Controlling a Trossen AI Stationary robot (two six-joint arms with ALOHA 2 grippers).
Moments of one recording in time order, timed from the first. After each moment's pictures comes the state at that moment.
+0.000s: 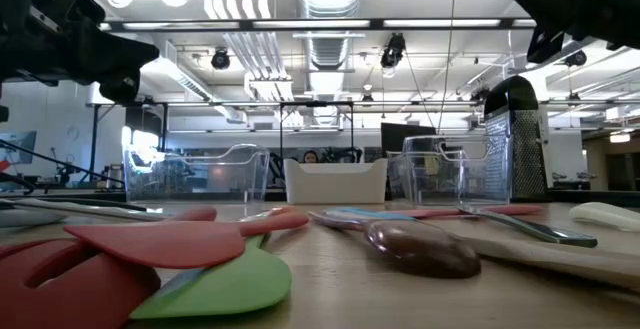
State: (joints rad) left arm 0.17 0.03 0.01 0.04 0.17 -0.11; right arm 0.01 0.04 0.01 0.41 0.08 0.11
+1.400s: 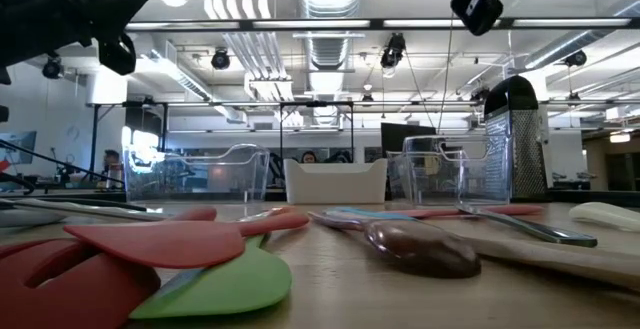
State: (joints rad) left arm 0.17 0.03 0.01 0.38 0.11 -0.29; right arm 0.18 1.00 0.77 -0.20 0.00 0.38
